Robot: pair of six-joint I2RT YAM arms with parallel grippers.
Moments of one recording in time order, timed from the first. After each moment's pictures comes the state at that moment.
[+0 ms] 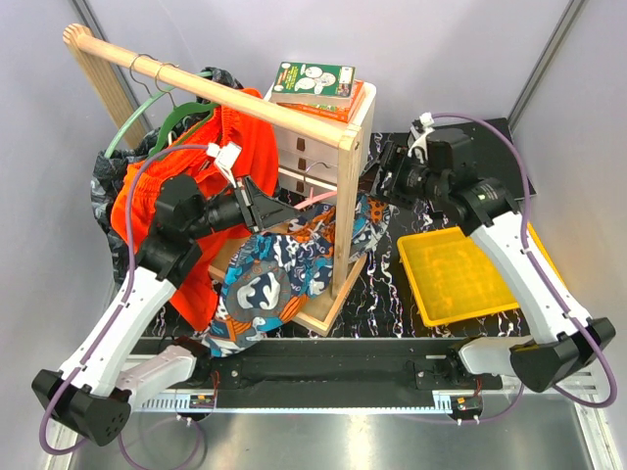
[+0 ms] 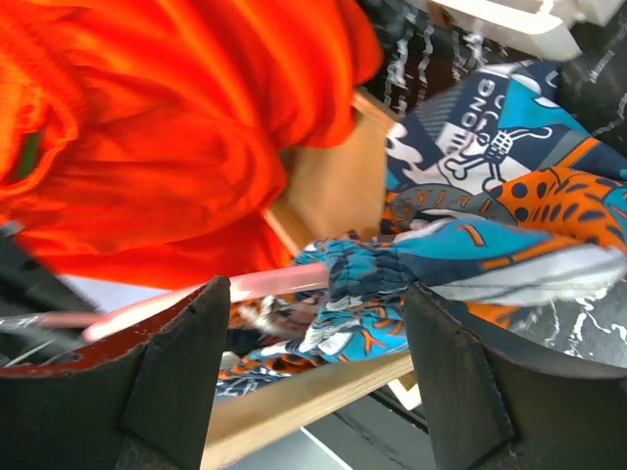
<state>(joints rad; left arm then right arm) -0.42 0.97 1.04 -0.11 0.72 -0.82 0.42 1.29 1.49 -0.68 -0.32 0.73</state>
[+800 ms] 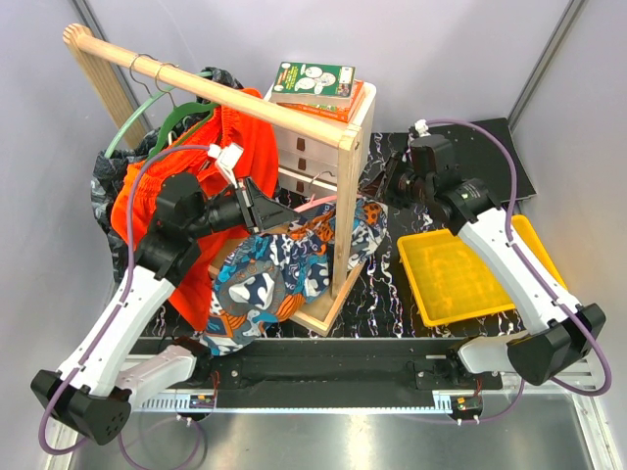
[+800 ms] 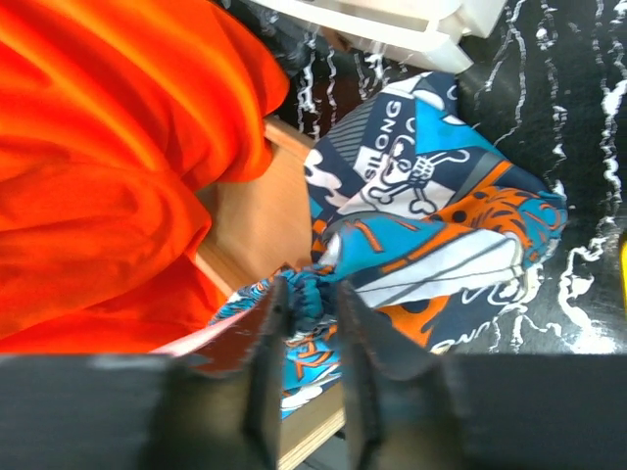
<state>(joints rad) -0.42 0.98 1.07 -0.20 0.71 -0.79 0.48 1.34 1.45 -0.68 -0.10 0.74</state>
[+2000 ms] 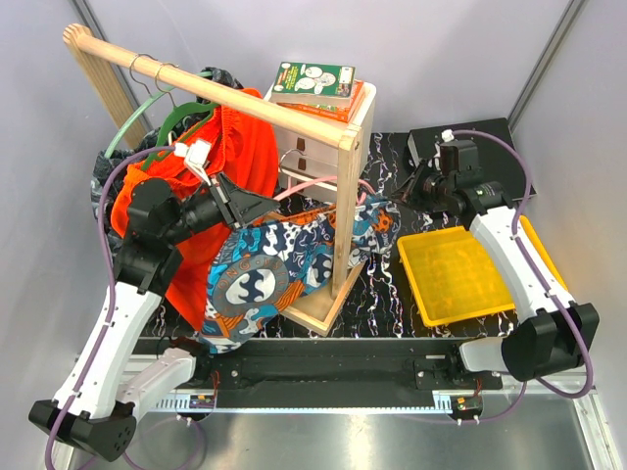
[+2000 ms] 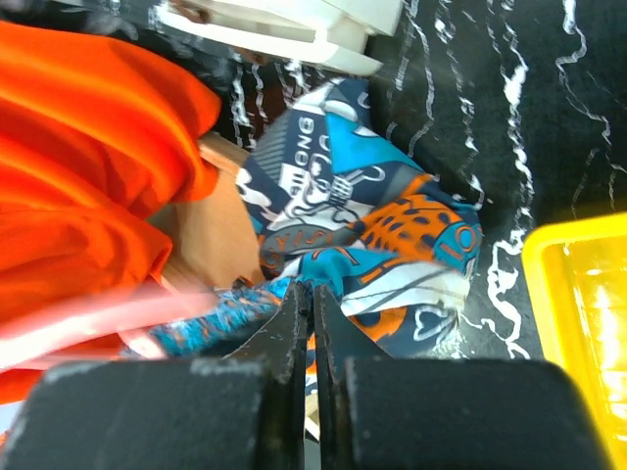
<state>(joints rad) -0.30 0.89 1.09 -0.23 0.68 -0.81 0.23 1.34 1.31 -0.64 -0.25 0.68</state>
